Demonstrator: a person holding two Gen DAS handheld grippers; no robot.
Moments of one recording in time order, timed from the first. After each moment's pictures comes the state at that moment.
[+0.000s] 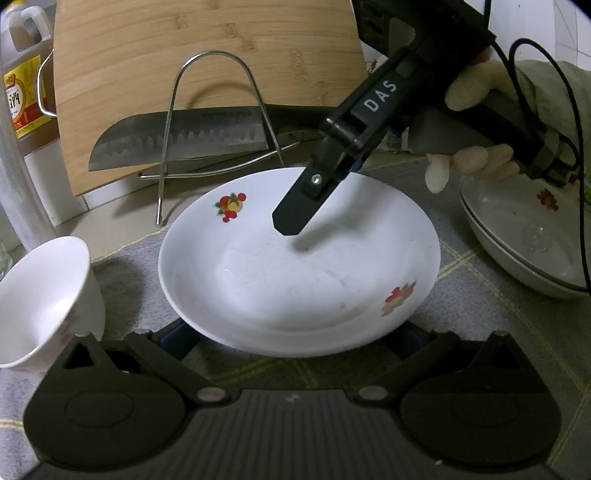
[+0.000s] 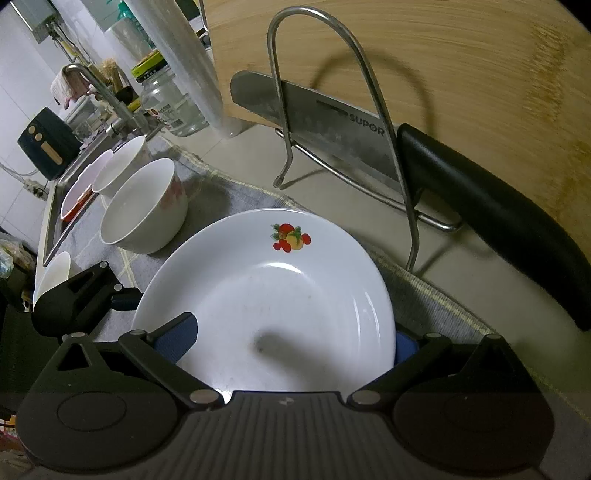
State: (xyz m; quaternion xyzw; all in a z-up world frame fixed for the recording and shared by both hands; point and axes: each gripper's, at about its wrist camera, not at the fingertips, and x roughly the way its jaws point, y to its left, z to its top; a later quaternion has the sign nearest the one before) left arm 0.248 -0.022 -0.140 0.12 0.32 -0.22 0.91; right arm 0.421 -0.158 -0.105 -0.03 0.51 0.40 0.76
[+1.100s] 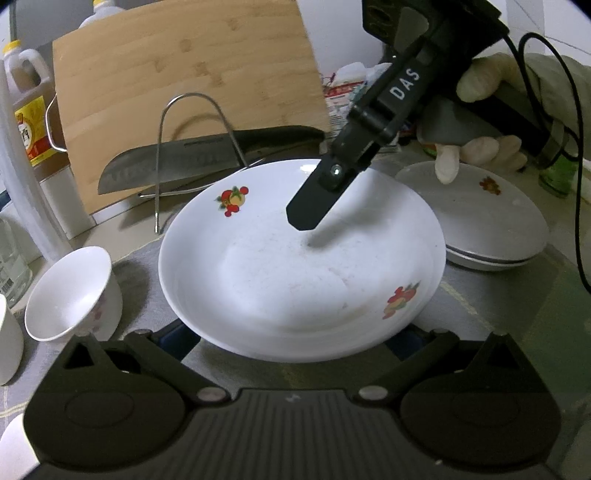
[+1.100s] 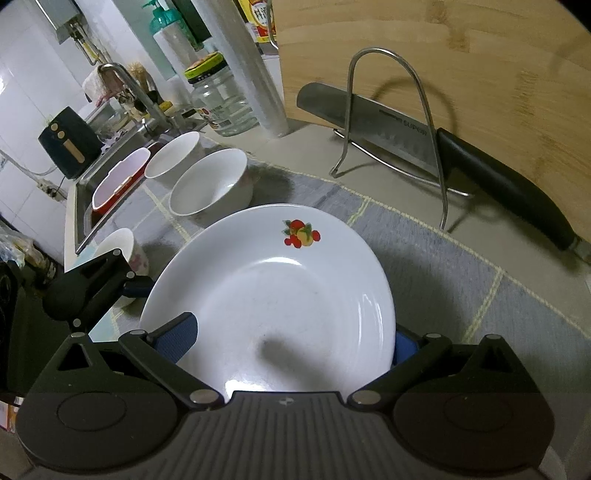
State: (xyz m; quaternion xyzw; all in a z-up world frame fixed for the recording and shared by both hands) left arm 0.184 -0.029 -0.108 0.15 0.31 -0.23 0.91; right arm 0.344 -0.172 -0.061 -0.02 0.49 0.41 0.77
